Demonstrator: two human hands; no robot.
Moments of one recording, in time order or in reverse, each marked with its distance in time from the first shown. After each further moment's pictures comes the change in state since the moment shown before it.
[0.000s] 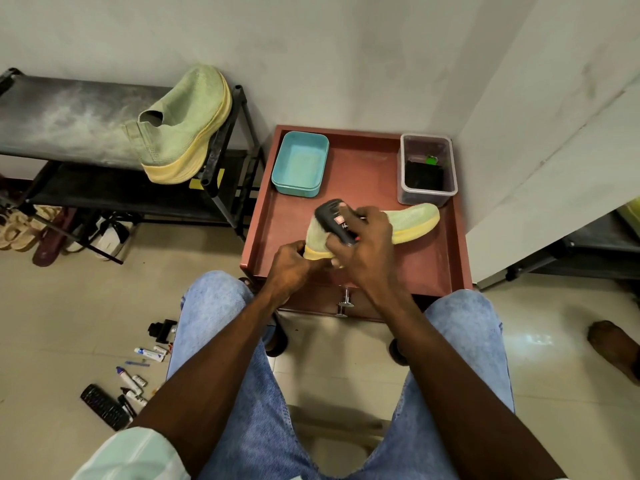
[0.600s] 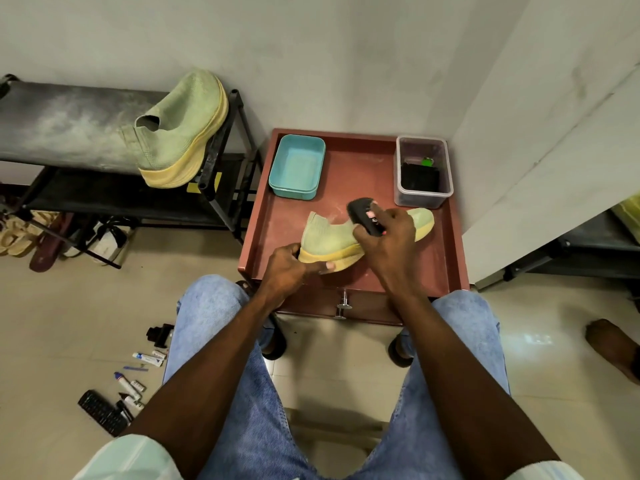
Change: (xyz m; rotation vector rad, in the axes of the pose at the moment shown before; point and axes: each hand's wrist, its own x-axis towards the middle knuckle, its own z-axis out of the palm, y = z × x) left_hand 0.003 -0.004 -0.004 0.032 -0.002 -0.026; right_hand 0.010 0.024 -0.011 0.096 0.124 0.220
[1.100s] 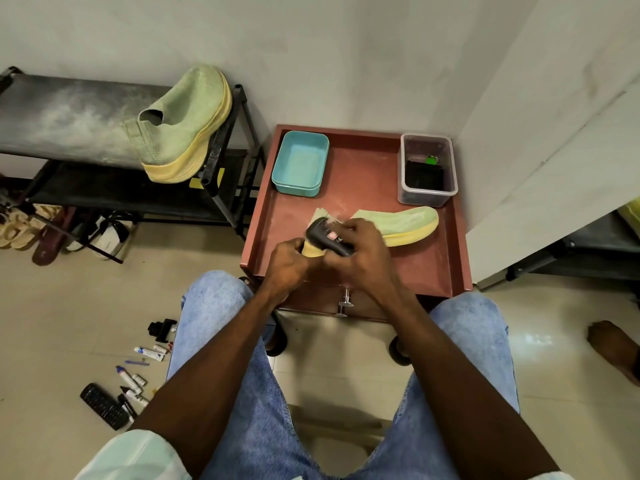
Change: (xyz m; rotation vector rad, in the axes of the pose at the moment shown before) left_hand 0.002 0.001 0.001 0.018 0.040 0.061; right_hand -0.021 -0.011 0.010 -0.046 -0.314 -0.309
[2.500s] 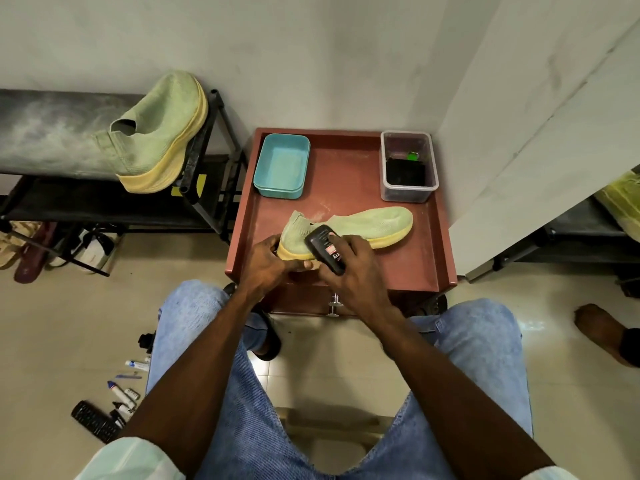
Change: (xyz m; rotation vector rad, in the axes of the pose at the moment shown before) left_hand 0.012 -0.006 -0.014 0.088 0.015 0.021; right_hand -0.033 0.036 0.018 -0.164 0.134 0.011
